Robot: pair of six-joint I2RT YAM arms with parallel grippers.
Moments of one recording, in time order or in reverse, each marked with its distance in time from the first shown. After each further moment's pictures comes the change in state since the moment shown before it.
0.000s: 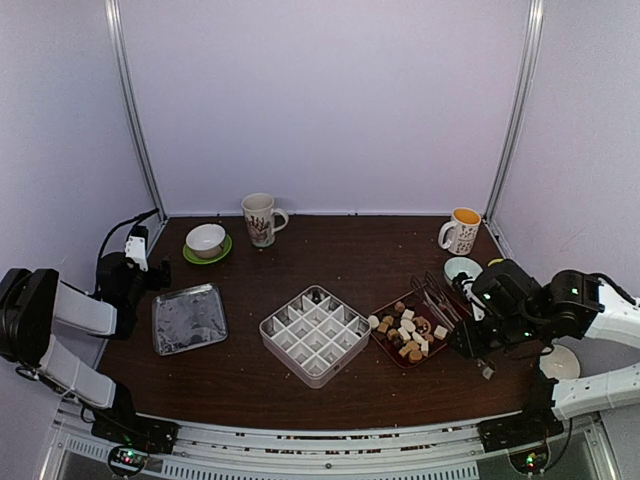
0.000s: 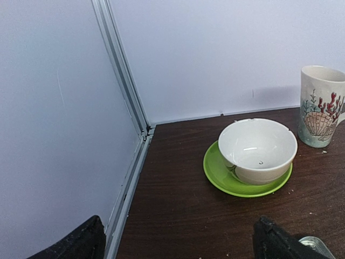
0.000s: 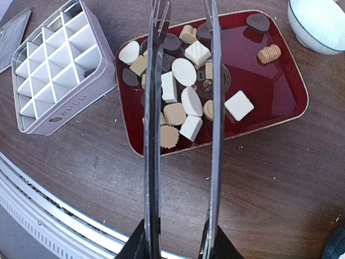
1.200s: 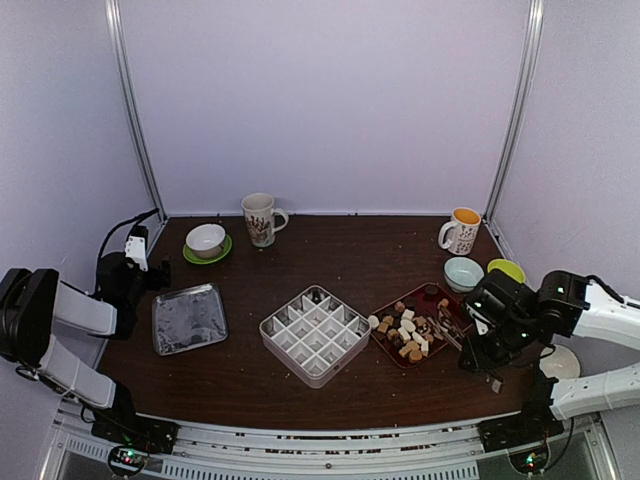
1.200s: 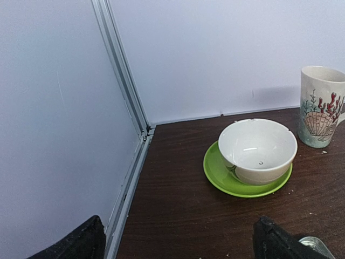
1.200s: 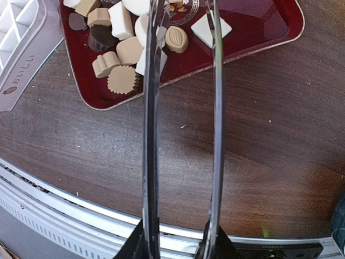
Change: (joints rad) left arm 0.000 0.000 0.000 0.001 0.000 0.000; right arm -0.084 0.047 -0.040 -0.149 -0.136 0.065
